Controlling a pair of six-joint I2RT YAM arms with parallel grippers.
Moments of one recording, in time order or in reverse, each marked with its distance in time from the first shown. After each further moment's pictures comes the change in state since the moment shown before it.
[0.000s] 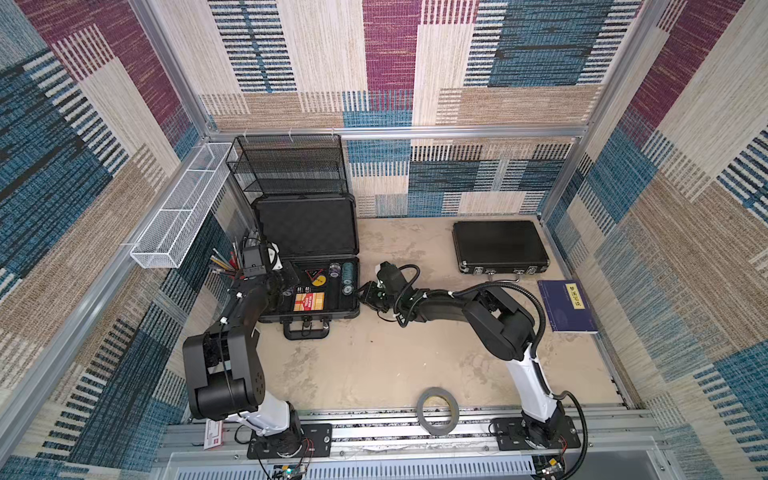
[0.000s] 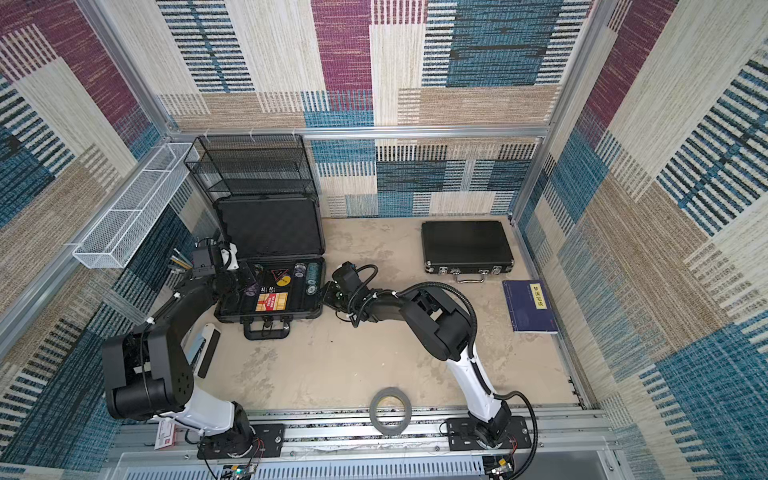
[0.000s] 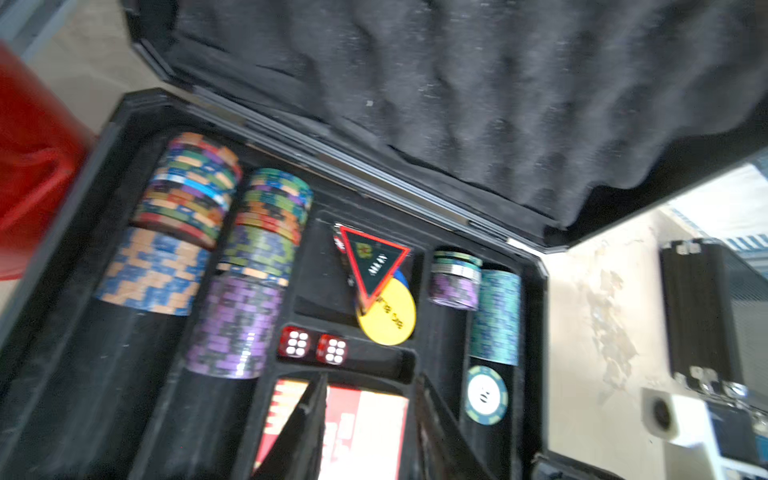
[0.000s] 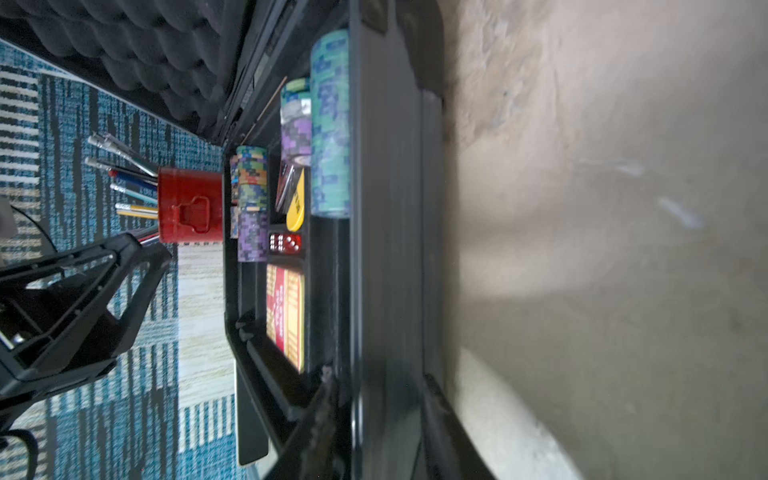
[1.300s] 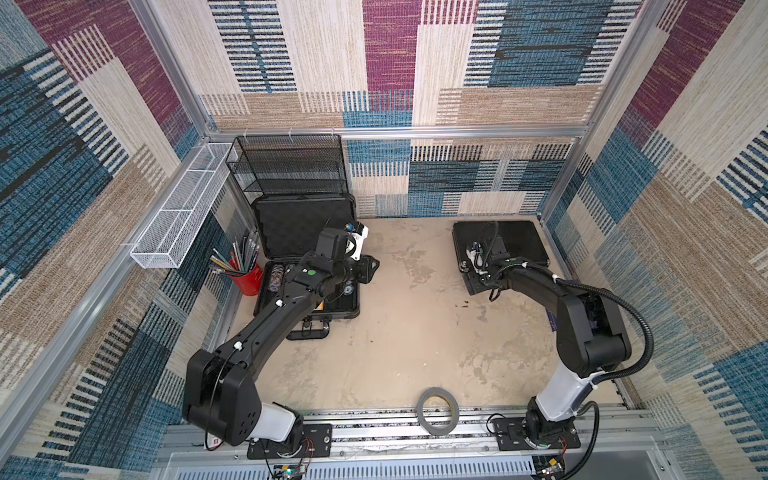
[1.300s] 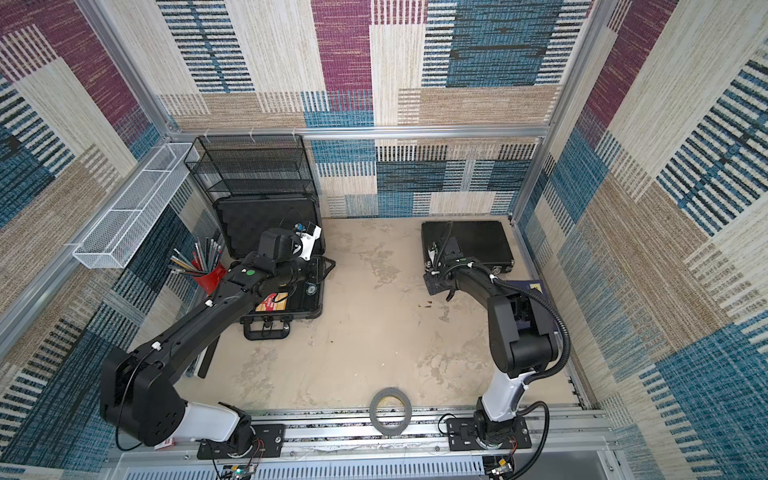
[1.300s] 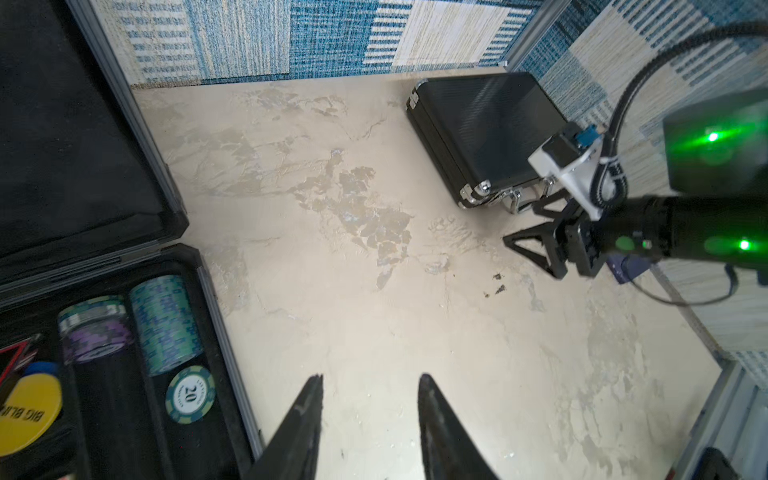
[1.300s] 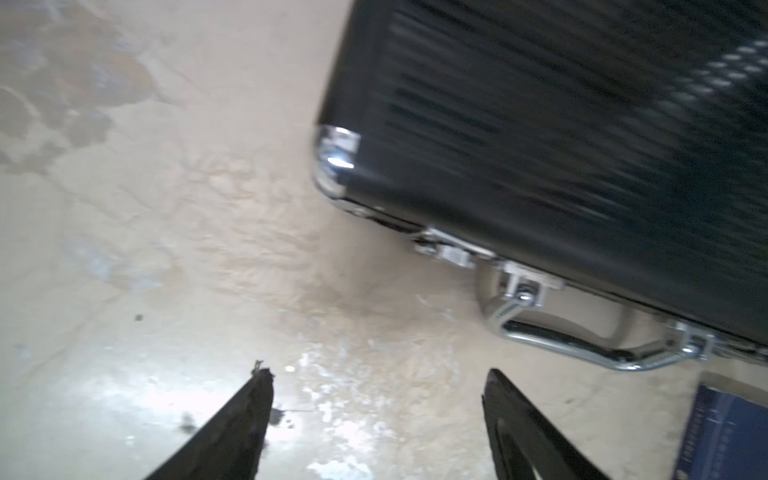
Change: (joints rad) left arm -0.598 -0.133 0.151 -0.125 -0.084 0.134; right arm -0.629 -0.438 -0.216 -0.725 0.337 -1.290
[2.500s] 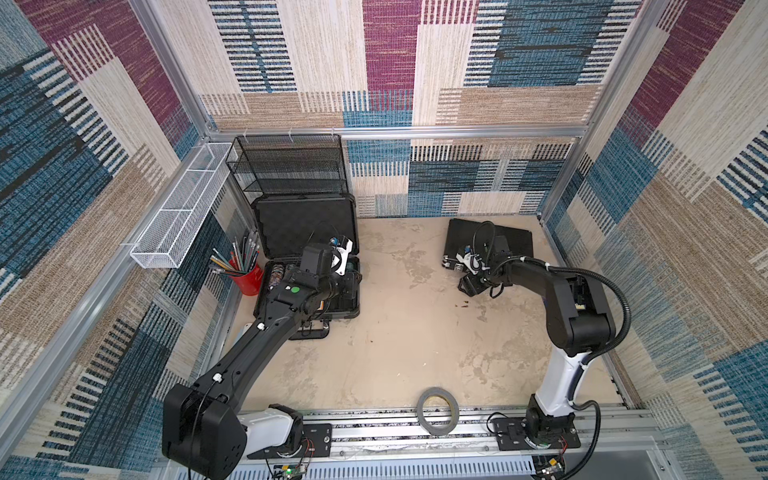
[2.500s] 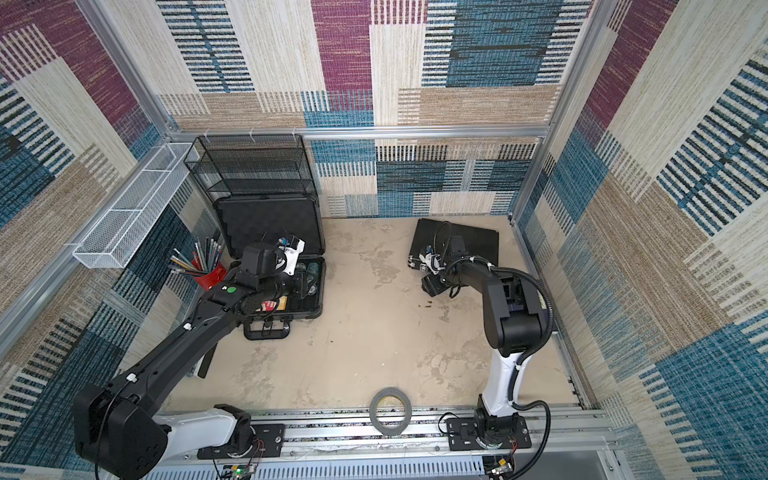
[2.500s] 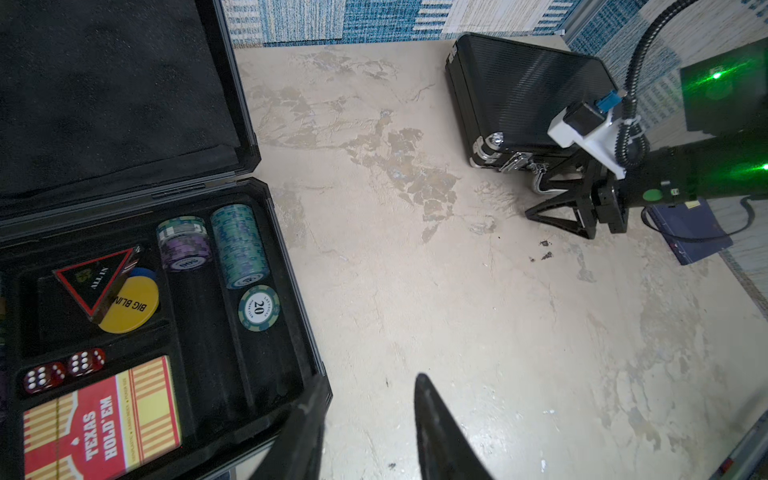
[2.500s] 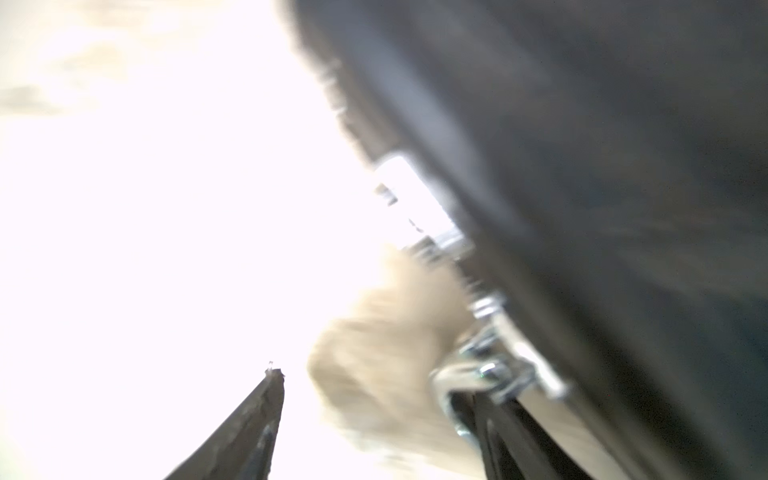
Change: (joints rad) left arm 0.050 -0.142 -0.116 -0.078 -0.069 0.043; right arm -0.031 0.163 0.056 0.051 -0.396 -0.256
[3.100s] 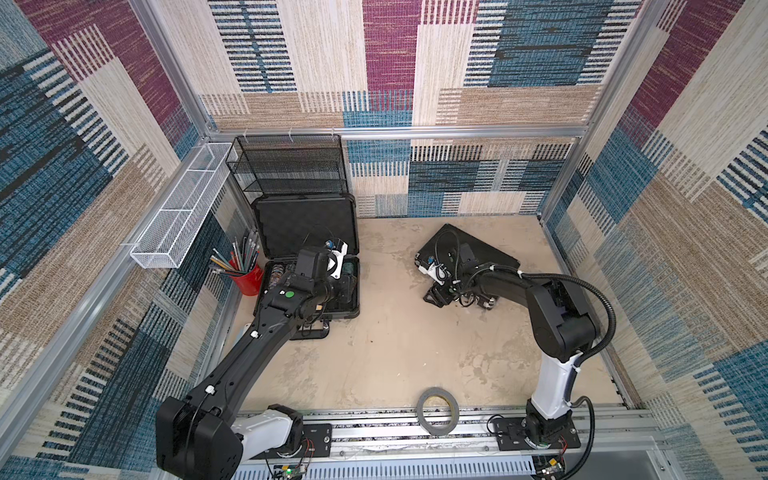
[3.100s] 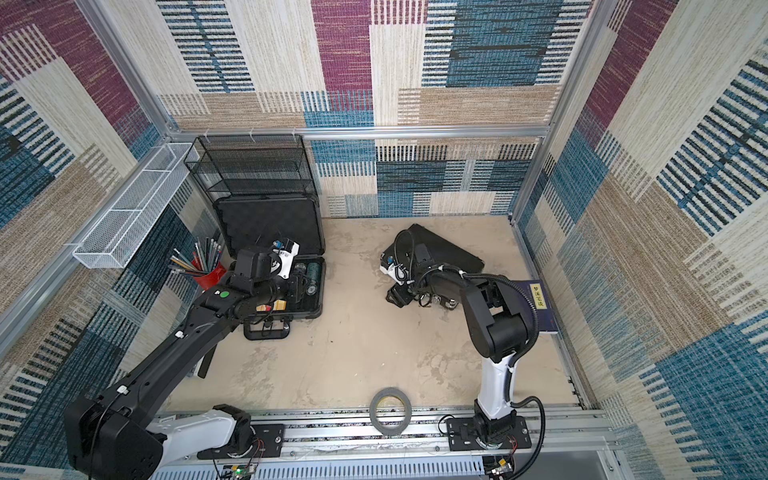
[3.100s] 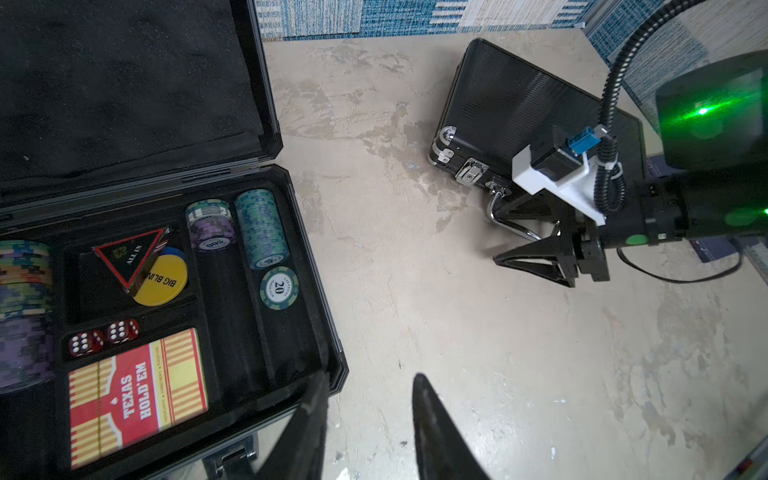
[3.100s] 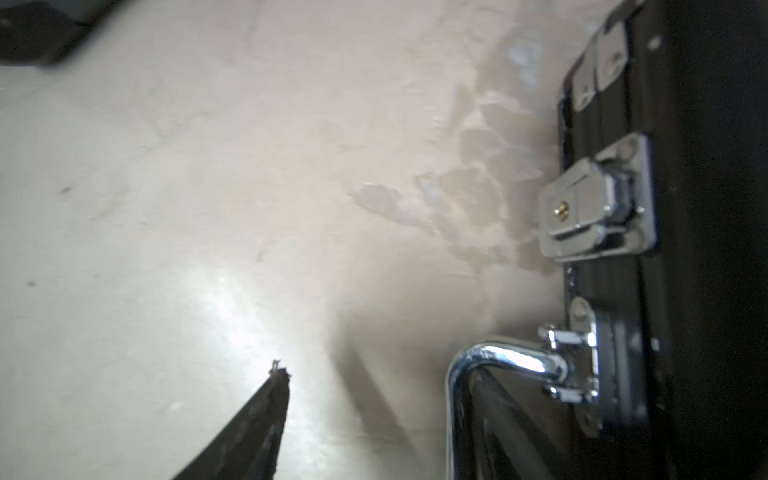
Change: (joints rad) left arm 0.004 -0.057 -0.017 -0.057 -0.034 0.008; right arm 0.261 0.006 -0.019 0.079 -0.122 0.035
